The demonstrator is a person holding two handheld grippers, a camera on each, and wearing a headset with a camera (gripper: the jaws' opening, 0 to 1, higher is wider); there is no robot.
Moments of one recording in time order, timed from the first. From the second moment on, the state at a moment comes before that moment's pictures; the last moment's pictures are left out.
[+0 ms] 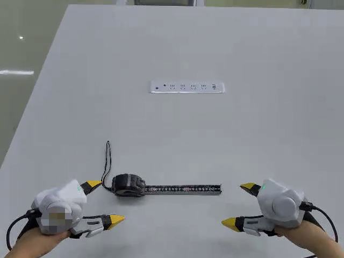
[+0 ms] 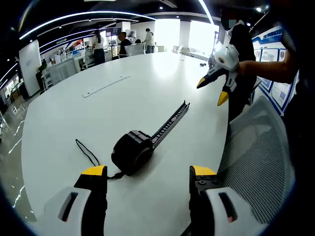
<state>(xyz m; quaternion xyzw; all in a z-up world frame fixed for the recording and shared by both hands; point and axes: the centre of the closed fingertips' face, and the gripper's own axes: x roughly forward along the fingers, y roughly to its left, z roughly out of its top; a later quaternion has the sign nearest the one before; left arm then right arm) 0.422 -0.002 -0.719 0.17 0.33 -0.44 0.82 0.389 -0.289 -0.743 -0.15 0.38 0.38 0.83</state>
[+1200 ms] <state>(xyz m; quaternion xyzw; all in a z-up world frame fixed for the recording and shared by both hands) 0.389 -0.008 -0.708 0.13 0.32 -0.36 0.87 0.370 -0.283 -0.726 -0.10 0.35 0.30 0.88</state>
